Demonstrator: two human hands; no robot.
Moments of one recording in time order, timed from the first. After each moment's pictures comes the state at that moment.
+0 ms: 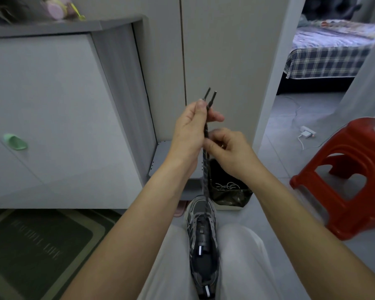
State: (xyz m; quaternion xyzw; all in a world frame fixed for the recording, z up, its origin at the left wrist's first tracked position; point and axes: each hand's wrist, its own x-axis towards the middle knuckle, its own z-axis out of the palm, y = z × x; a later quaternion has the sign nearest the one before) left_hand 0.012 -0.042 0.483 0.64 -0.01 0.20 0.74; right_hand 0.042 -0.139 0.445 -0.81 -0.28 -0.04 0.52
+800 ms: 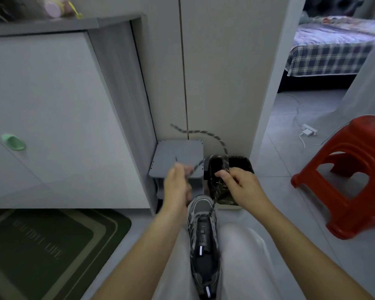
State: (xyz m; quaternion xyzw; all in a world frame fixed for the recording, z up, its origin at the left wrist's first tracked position) left_hand -0.004 -0.022 0.368 0.65 0.27 0.10 0.71; right_hand 0.049 -0.174 0.343 -0.87 -0.21 -0.03 0.45
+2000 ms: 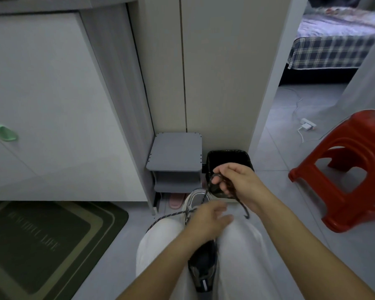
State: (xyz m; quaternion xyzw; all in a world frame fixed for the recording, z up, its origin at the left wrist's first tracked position) left_hand -0.025 -0.059 0.286 0.84 0.03 -0.11 0.53; right_hand 0.047 -0.166 0.350 -0.69 -0.05 0.20 0.69
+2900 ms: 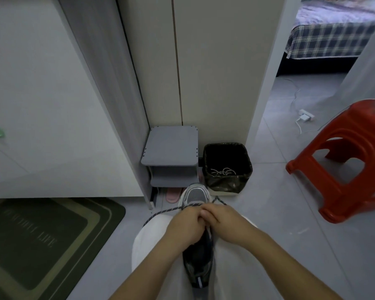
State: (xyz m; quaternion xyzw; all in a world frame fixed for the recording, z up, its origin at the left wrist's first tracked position) left_hand -0.038 -0.040 0.286 0.93 0.04 -0.11 0.34; right_hand 0.002 -0.171 0.279 -0.88 -0.30 0.19 0.32
